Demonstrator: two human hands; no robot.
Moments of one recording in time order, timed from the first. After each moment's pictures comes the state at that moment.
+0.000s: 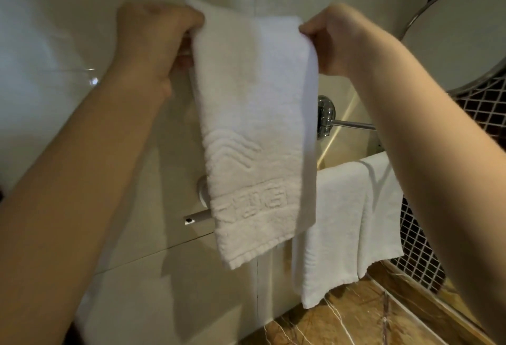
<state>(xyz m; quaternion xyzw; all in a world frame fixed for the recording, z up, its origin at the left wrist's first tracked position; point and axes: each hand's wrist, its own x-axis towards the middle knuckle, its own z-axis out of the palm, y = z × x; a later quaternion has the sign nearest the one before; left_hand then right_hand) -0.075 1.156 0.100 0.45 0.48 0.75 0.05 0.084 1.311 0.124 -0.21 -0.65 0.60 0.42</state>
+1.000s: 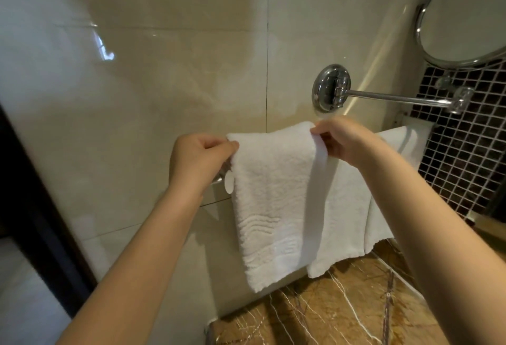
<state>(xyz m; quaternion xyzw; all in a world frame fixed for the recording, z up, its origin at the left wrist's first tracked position) -0.059 1.148 -0.065 0.36 0.65 0.65 0.14 0.101 1.318 -0.045 -0.44 -0.63 0.53 0.34</state>
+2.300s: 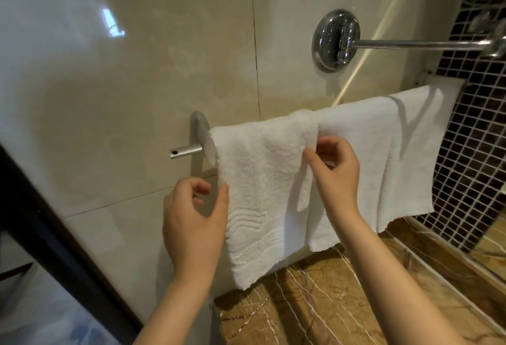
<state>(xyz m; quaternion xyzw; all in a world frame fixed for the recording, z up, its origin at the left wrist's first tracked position) -0.024 1.127 -0.196 0.34 0.72 0.59 -0.12 0.103 1.283 -0.186 -0.30 -0.61 0.40 0.61</state>
